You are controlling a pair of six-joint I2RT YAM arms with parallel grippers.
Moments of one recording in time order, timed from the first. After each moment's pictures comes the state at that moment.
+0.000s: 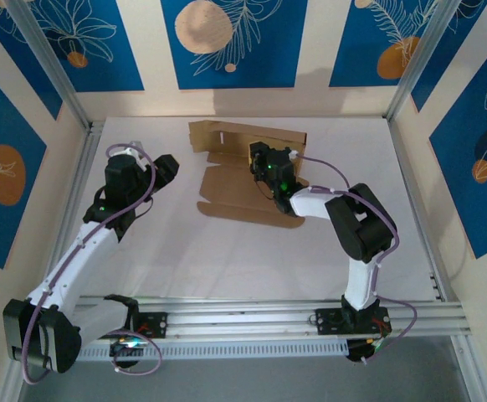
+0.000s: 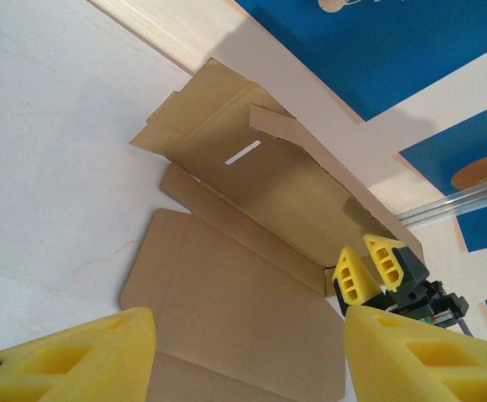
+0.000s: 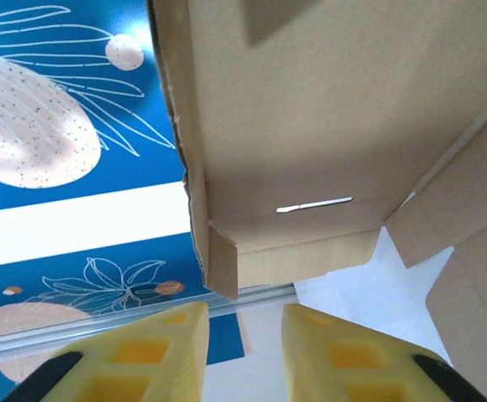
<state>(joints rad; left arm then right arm) -0.24 1.09 0.87 -0.17 0.14 -0.78 0.54 1.89 1.02 0.70 0.13 1.68</state>
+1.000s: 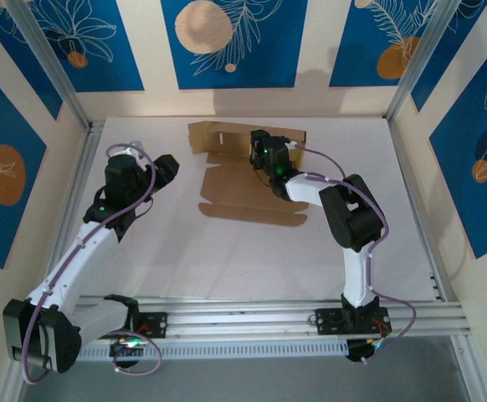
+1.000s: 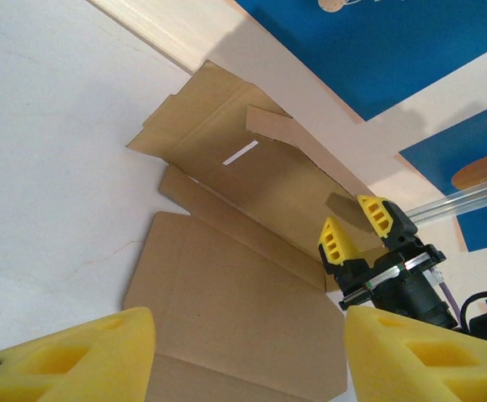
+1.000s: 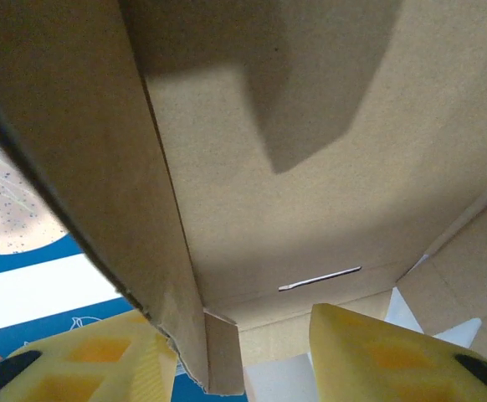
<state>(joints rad) -0.24 1.09 0.87 -0.17 0.14 -0.78 0.49 2.02 1.24 0.55 0.14 1.73</state>
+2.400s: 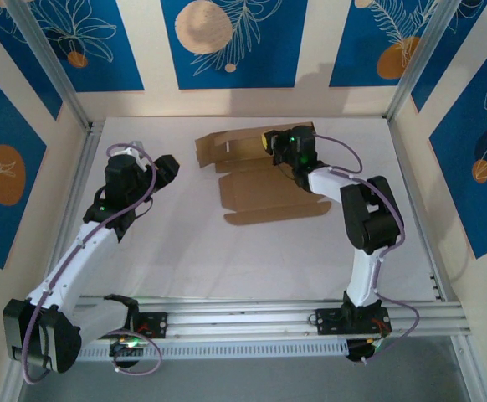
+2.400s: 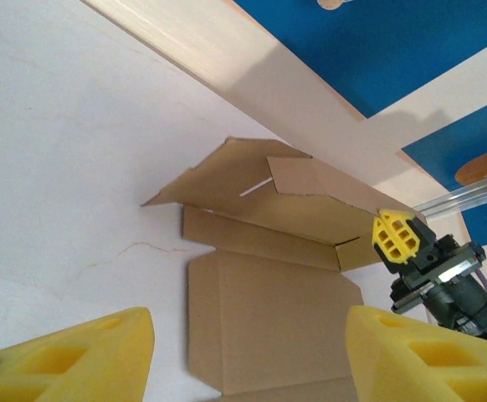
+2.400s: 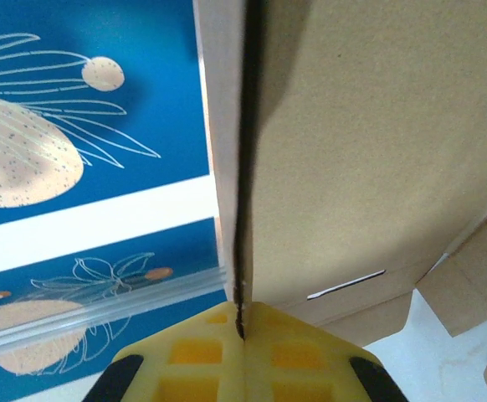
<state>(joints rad) -0.24 1.09 0.87 -0.18 0.14 -0.76 0.33 1.91 1.20 0.45 -0.26 1.63</state>
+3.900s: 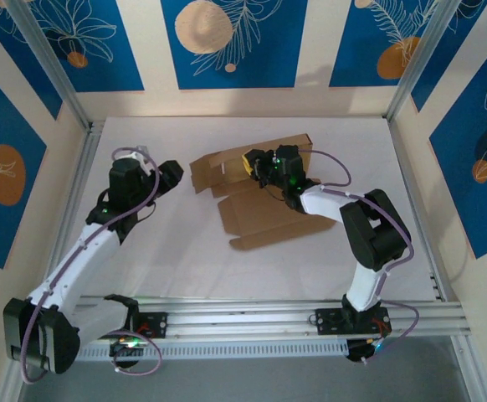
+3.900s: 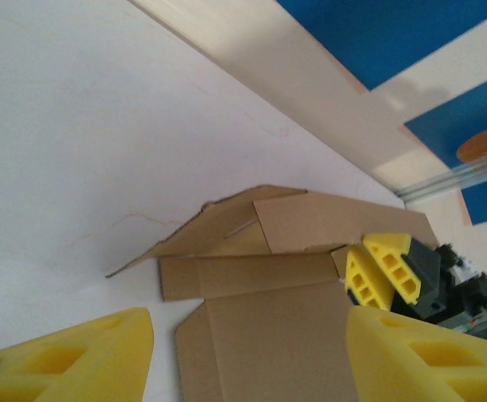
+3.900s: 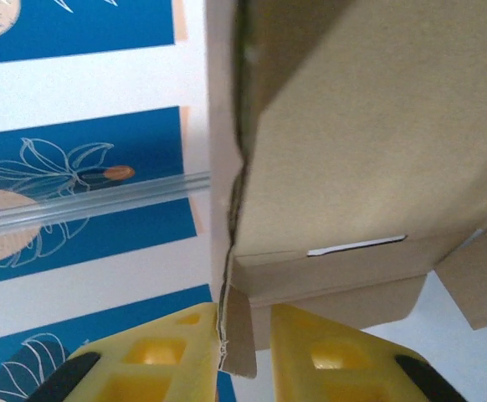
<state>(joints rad) -0.29 1.10 0.85 -0.19 0.16 -0.77 0.49 1.79 1.01 0.51 -0.24 1.57</state>
